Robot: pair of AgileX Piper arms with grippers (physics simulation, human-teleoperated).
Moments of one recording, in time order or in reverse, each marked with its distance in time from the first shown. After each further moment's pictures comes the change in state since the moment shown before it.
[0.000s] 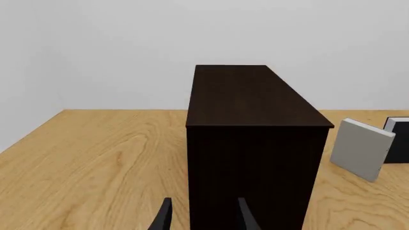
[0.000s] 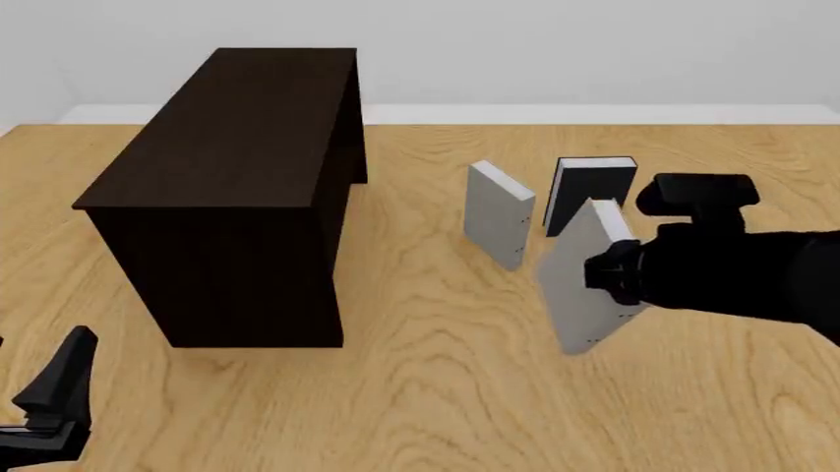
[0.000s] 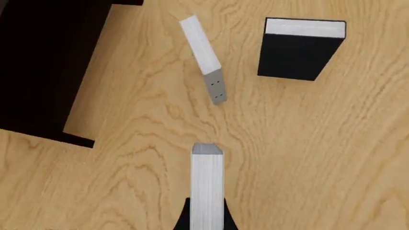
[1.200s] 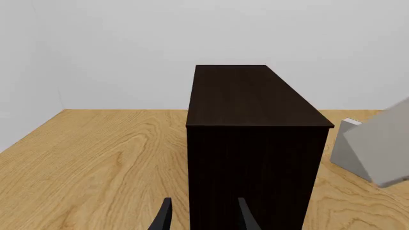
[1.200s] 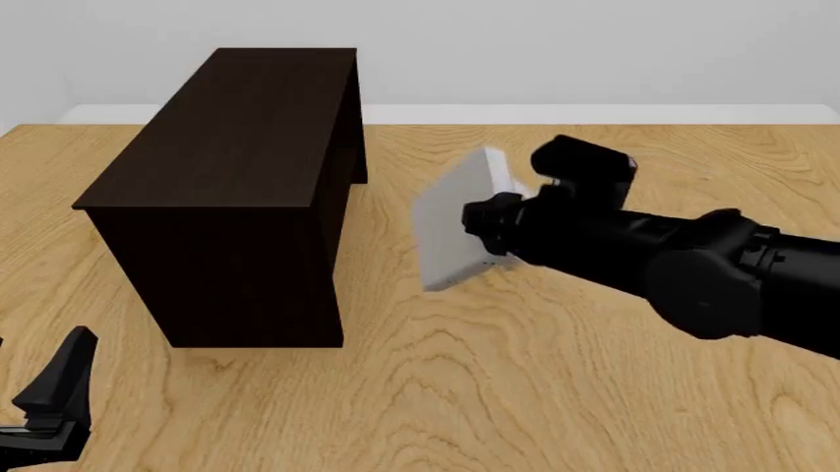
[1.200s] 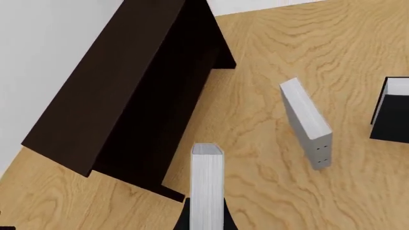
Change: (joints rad) left arm 0.001 -0.005 0.000 0.005 -0.001; right arm 0.246 0.244 -0.084 -0.478 0.274
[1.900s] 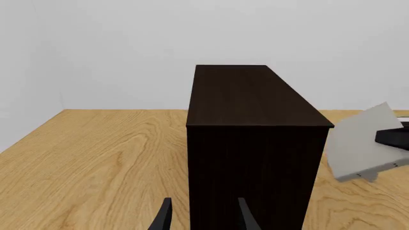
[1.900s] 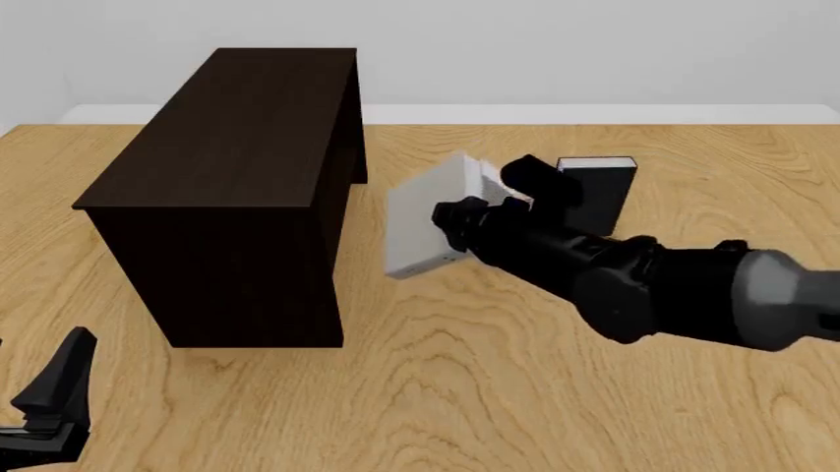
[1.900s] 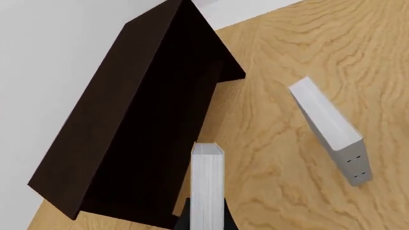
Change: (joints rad) left arm 0.001 -0.009 -0.003 0.012 0.000; right arm 0.005 0.227 -0.005 -0.318 0.162
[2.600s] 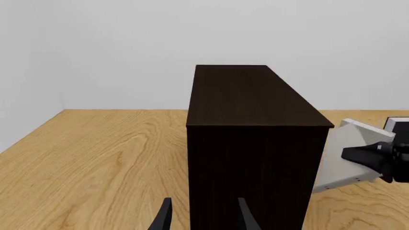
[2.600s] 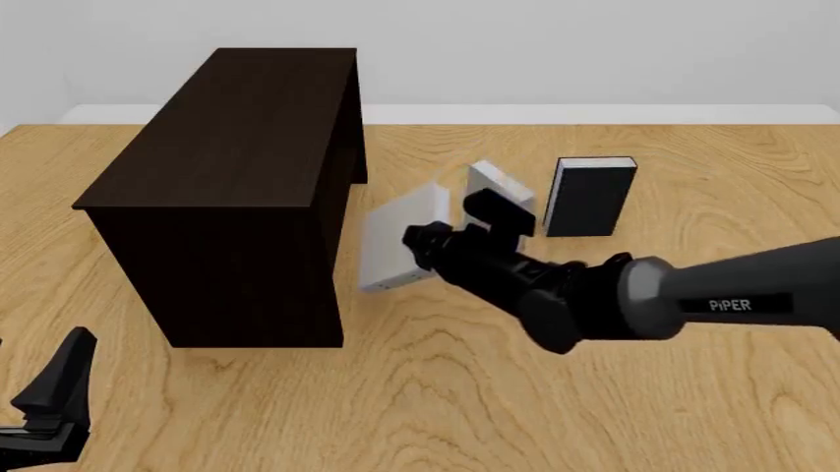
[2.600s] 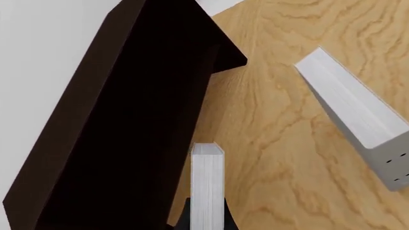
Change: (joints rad) left arm 0.000 0.001 0.000 0.000 0.000; right arm 0.030 0.250 -0.063 -0.187 0.097
